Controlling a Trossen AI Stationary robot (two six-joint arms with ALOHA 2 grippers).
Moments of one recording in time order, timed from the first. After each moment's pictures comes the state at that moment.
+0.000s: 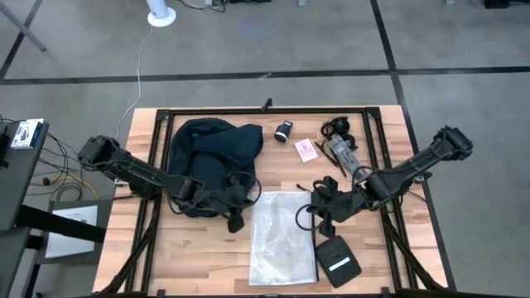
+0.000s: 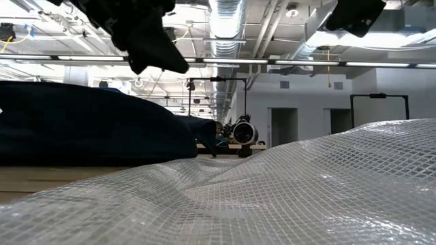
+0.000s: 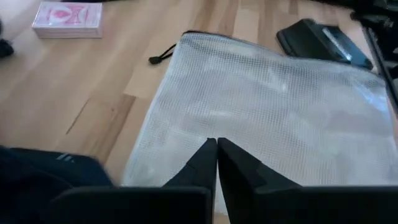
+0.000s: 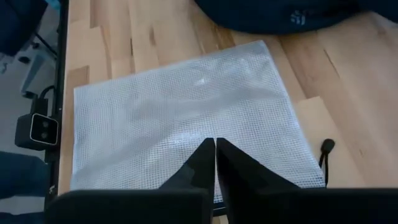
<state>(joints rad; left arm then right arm) -0.34 1.41 0.82 -0.07 -0.37 -0.42 0.49 1.30 1.01 -0.58 0.34 0.62</state>
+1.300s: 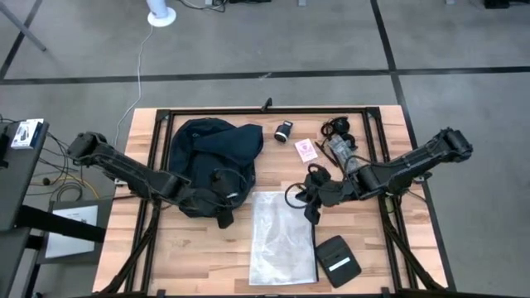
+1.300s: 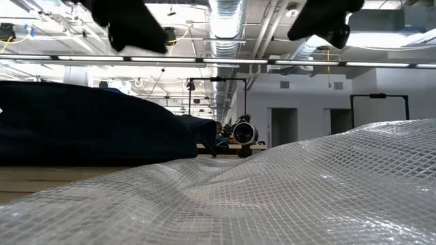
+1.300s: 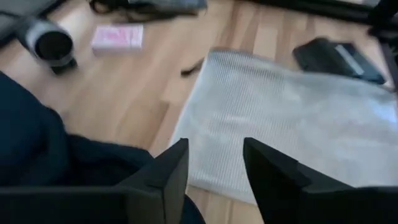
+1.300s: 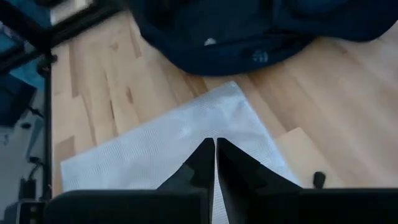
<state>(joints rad) -0.40 1.24 0.84 -0.26 -0.52 -0.45 0.36 1.32 0.99 -0.44 0.37 0.68</state>
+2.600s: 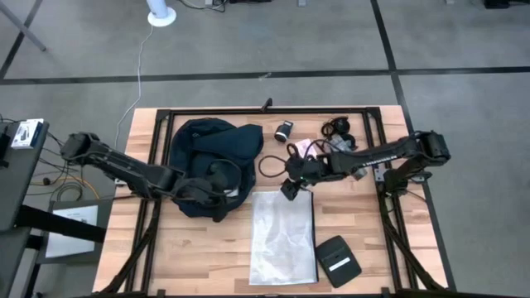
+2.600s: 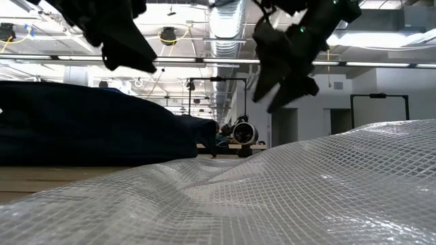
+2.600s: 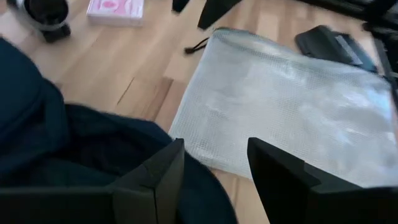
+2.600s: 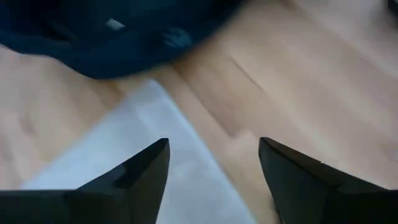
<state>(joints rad) -0.30 1.17 0.70 -0.19 -0.37 -0.48 0.04 1.57 1.03 -0.44 0.21 0.70</state>
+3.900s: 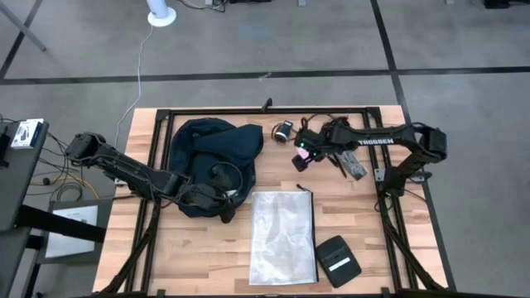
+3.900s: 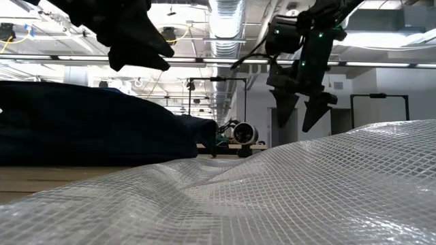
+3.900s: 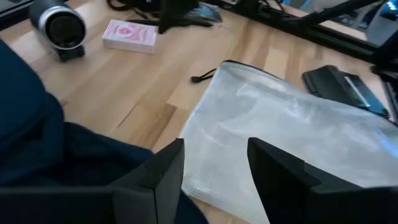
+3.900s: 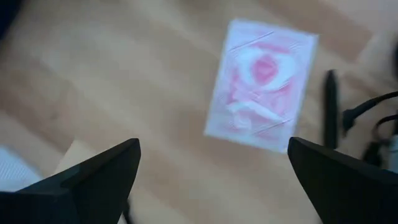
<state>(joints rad) -0.34 1.25 0.70 -0.04 -0.52 -0.54 -0.26 1.57 1.03 -0.70 0.15 0.65</state>
